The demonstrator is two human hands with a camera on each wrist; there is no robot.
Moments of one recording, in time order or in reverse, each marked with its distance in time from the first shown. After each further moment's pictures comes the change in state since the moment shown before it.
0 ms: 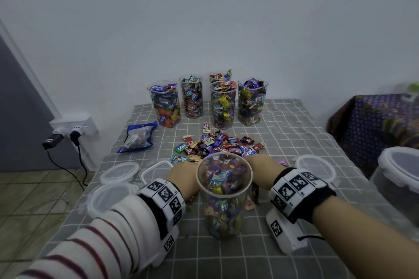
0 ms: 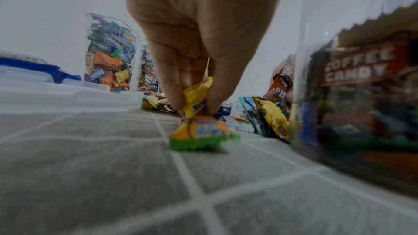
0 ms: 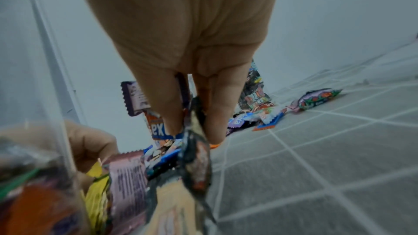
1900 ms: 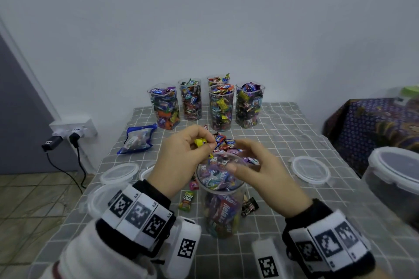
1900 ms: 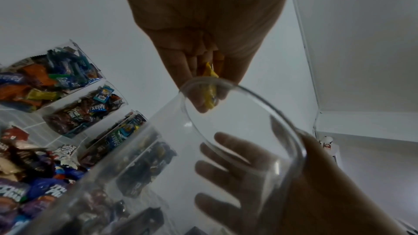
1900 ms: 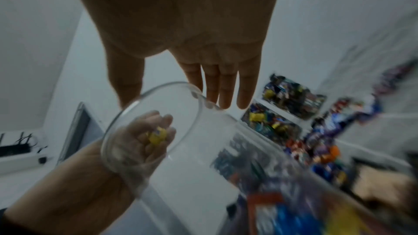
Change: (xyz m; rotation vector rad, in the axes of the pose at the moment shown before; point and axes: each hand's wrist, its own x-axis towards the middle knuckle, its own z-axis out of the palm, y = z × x) left_hand -0.068 0.052 -0.080 -1.068 0.535 0.075; right_hand -0.083 -0.046 -0.017 0.890 0.379 -0.150
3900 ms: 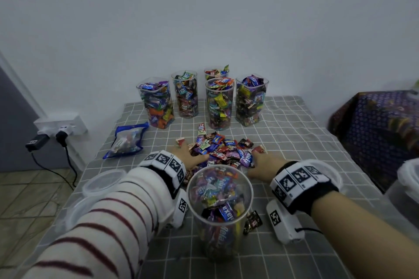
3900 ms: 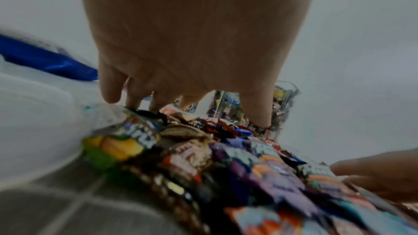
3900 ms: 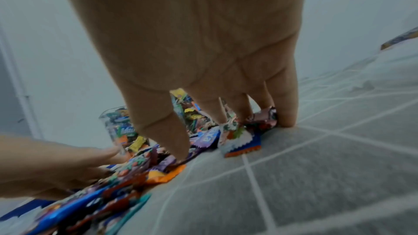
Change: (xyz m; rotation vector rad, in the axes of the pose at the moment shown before) left_hand 0.109 -0.124 0.015 0.912 -0.453 -0.660; right_hand 0.111 0.089 -0.022 -0.950 -0.393 0.540
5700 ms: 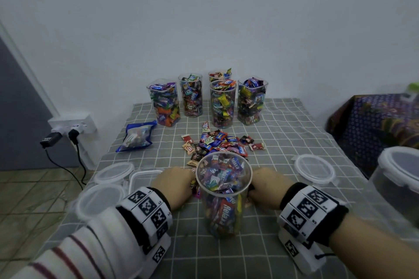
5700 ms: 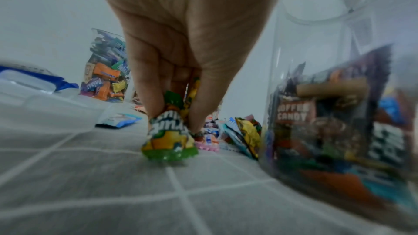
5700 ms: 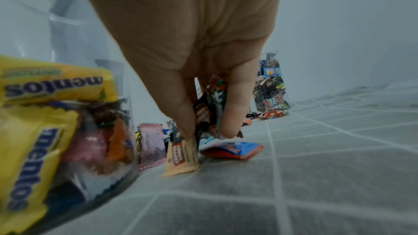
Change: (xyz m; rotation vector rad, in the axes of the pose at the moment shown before) left_hand -0.105 -0.029 0.027 0.315 0.212 0.331; right_hand -0.070 -0.012 0.028 -0.213 0.107 -0.375
